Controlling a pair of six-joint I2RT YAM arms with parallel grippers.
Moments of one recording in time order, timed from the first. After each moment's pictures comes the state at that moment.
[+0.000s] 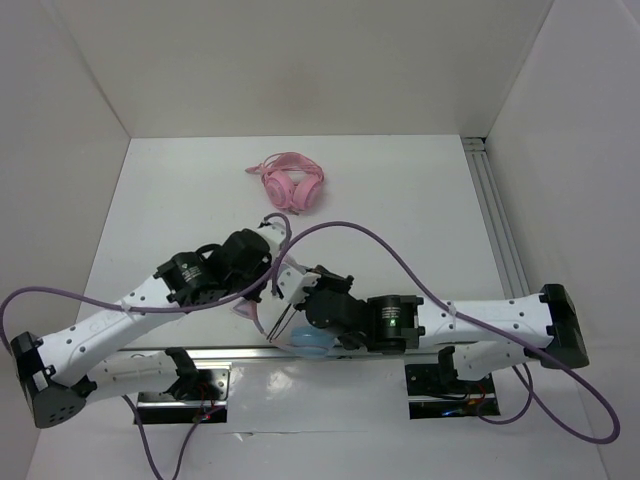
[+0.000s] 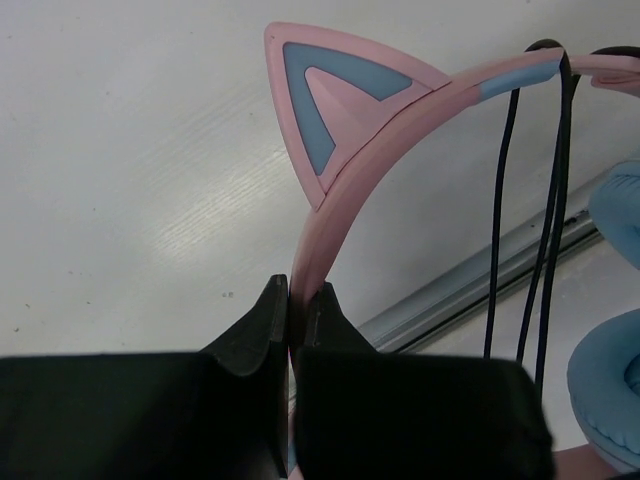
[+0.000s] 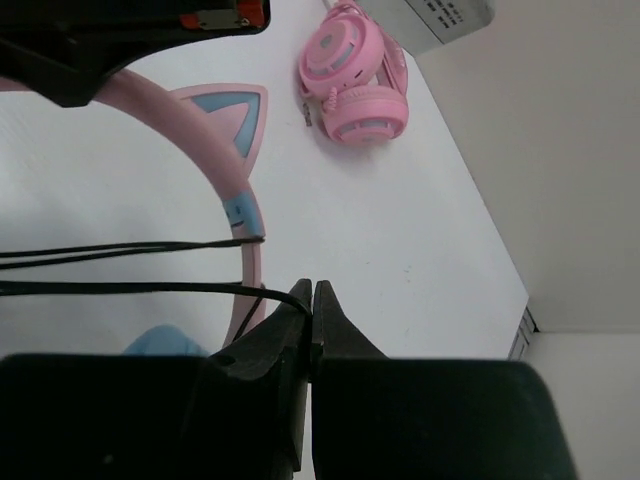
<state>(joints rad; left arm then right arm) -0.84 1.05 1.01 -0.85 -0.20 -0.22 1.48 1.24 1.04 -0.32 0.91 -0.32</state>
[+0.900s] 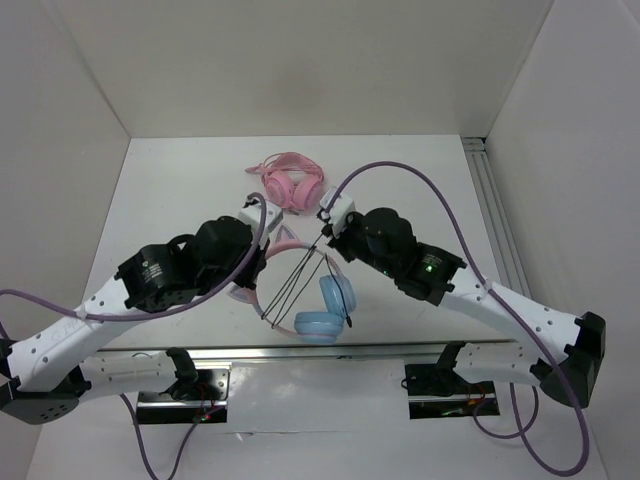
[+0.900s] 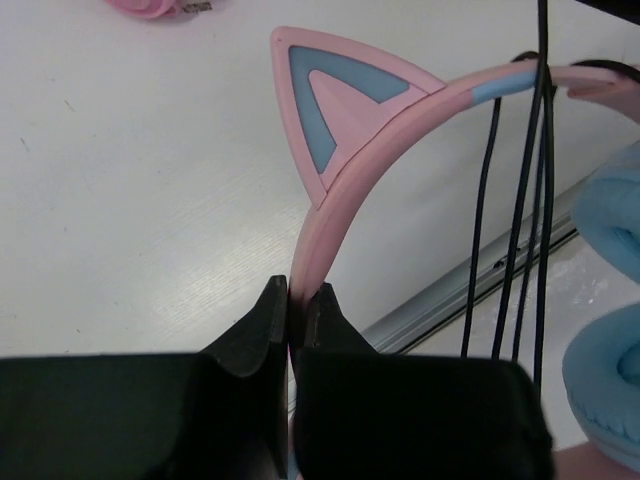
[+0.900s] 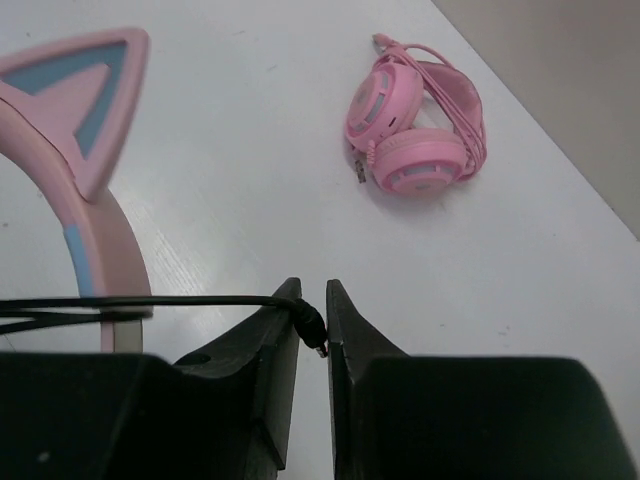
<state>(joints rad) -0.97 1.04 1.31 -1.00 -0.31 -0.27 0.97 1.11 1.03 -0.23 0.21 -0.26</state>
